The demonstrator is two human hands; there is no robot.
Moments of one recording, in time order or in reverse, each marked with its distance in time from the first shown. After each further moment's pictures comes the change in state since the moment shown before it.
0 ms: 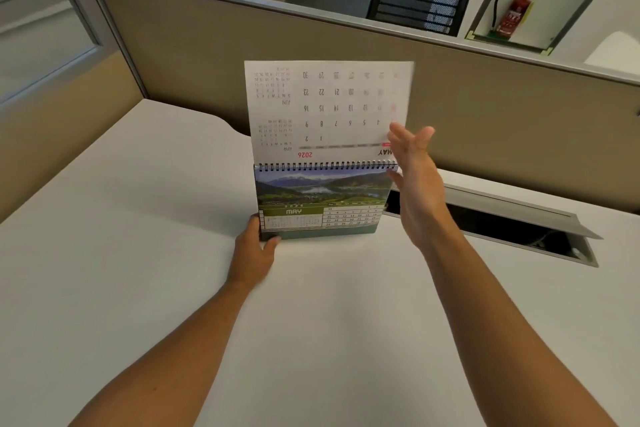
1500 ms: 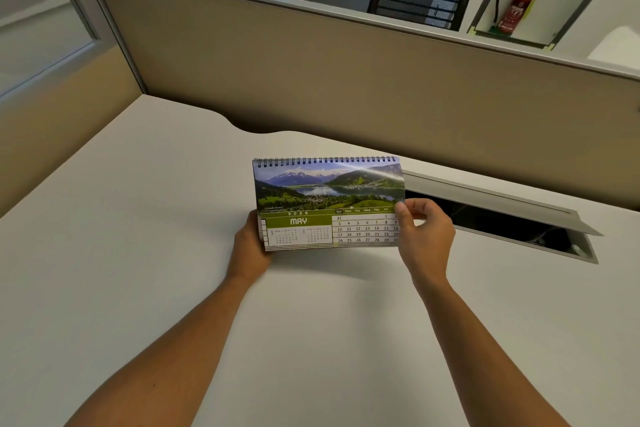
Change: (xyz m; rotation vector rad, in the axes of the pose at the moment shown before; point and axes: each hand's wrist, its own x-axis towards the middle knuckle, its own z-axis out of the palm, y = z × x) left_hand 0.001 -0.004 -0.002 -0.087 0.006 0.085; right_hand -0.020 0.098 -0.032 -0.436 0.461 -0.103
